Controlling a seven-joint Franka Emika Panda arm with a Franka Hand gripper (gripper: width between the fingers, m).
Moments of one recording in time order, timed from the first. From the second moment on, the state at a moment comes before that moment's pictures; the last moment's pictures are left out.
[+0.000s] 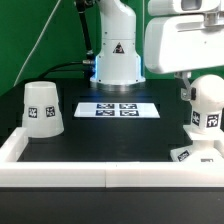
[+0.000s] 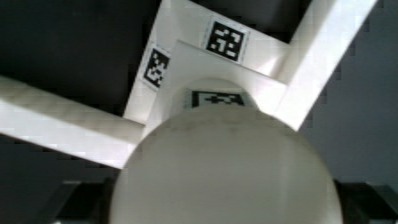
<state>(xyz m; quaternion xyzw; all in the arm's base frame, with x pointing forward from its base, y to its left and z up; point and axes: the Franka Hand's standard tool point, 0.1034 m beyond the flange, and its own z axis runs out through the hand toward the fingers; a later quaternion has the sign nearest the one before) 0.608 0.101 0.119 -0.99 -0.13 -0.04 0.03</state>
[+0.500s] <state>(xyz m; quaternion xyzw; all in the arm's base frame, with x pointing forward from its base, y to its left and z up) 0.609 0.098 0.120 -1.00 0.04 -0.03 0.03</state>
